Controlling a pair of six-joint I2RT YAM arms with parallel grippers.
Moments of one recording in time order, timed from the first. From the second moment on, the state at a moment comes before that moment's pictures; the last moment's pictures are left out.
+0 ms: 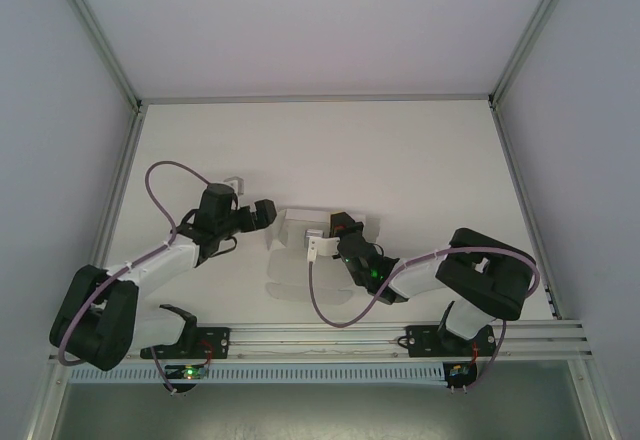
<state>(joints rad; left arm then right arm) -0.33 1.24 0.51 0.02 0.19 -0.55 1.02 1.60 0.40 0.86 0.64 -1.17</state>
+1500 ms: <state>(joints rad) -0.41 1.07 0.36 -0.15 0.07 -0.63 1.03 1.56 0.41 0.79 0.64 -1.12</state>
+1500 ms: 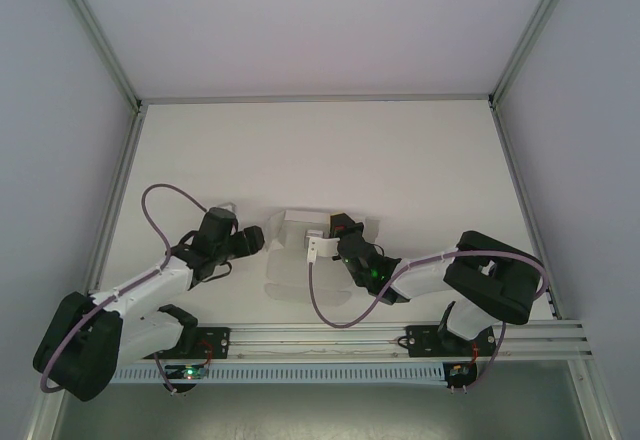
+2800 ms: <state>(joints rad) -0.64 1.28 0.36 0.30 0.00 -0.32 1.07 1.56 0.43 0.74 0.71 -1.10</state>
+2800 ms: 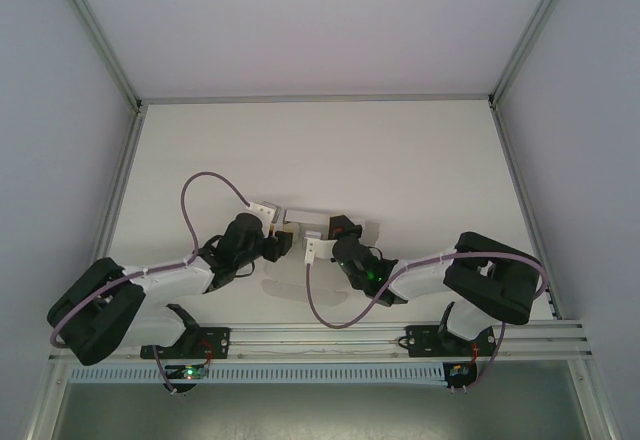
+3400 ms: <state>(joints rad) -0.67 1.42 0.36 0.45 -0.11 -0.31 1.08 1.57 0.44 0.73 0.72 -1.10</state>
